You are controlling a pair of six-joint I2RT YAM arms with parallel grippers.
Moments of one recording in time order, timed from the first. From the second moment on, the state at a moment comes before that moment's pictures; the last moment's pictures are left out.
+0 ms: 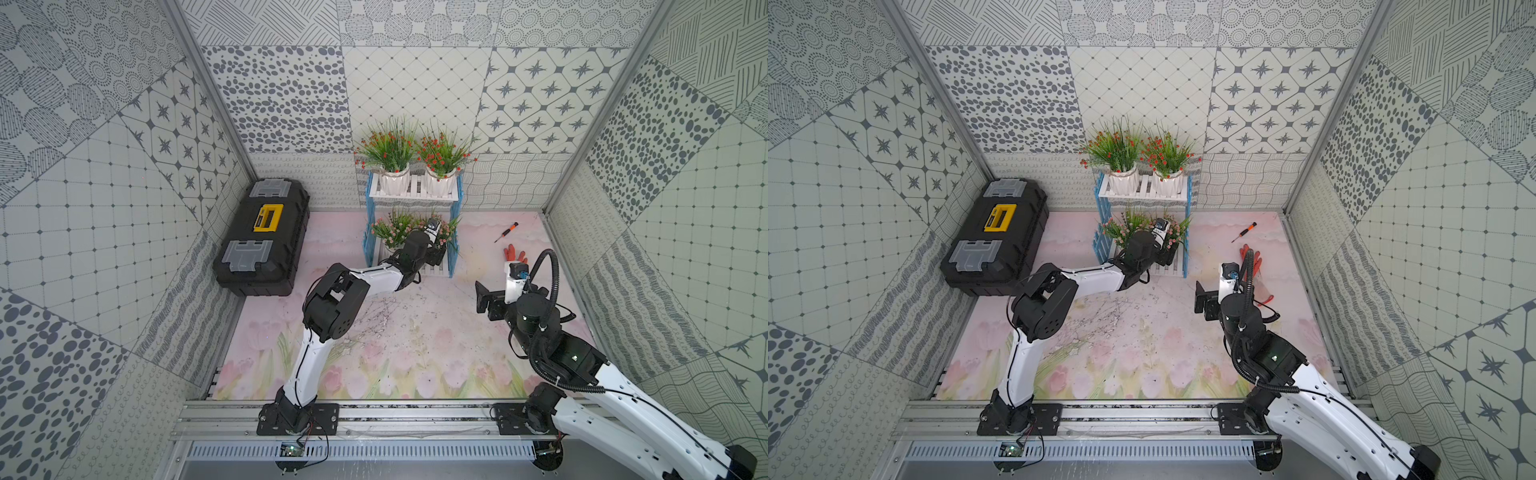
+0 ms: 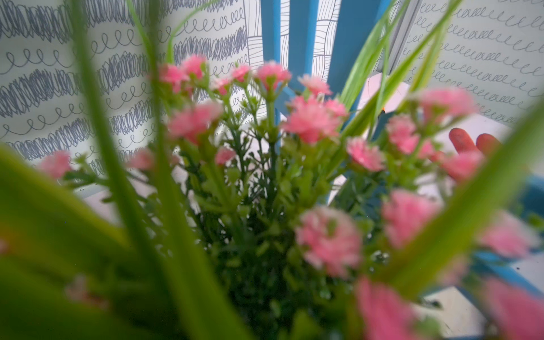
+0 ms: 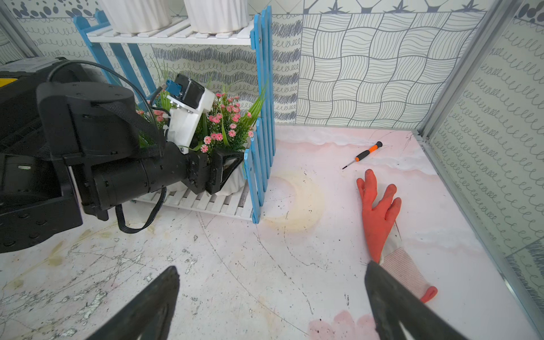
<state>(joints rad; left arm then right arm) -0.71 2.20 1.49 0.39 -0.13 0.00 0.73 0.66 0.64 -0.33 0.57 0.22</state>
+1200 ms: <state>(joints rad) -0.71 2.26 1.55 0.39 -0.12 -0.01 0.73 0.64 0.64 -0.35 0.59 0.23</state>
